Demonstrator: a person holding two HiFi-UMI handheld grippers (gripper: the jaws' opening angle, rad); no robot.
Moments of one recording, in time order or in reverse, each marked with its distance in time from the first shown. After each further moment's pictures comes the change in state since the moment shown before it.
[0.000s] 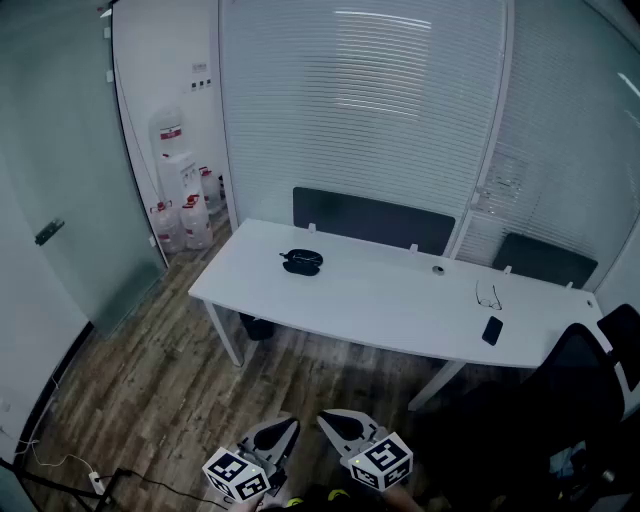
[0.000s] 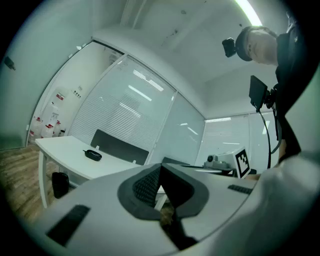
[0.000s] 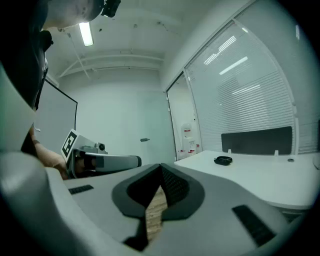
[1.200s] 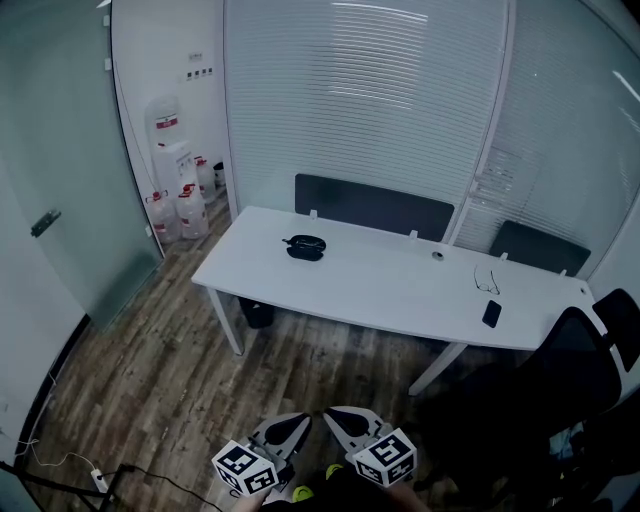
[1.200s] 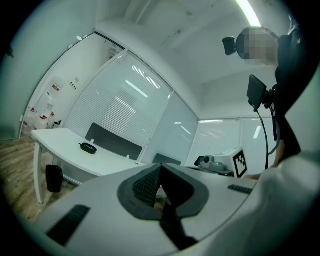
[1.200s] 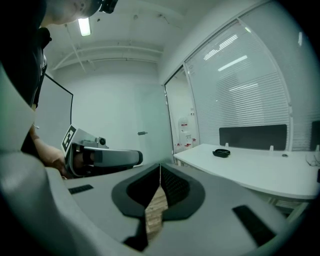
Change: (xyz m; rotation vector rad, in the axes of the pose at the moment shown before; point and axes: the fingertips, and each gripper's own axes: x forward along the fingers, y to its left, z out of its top) left arm -0.030 -0.009 -0.016 -0.034 0.030 -0.097; right arm 0.003 0.036 -0.029 0.004 0.076 -0.054
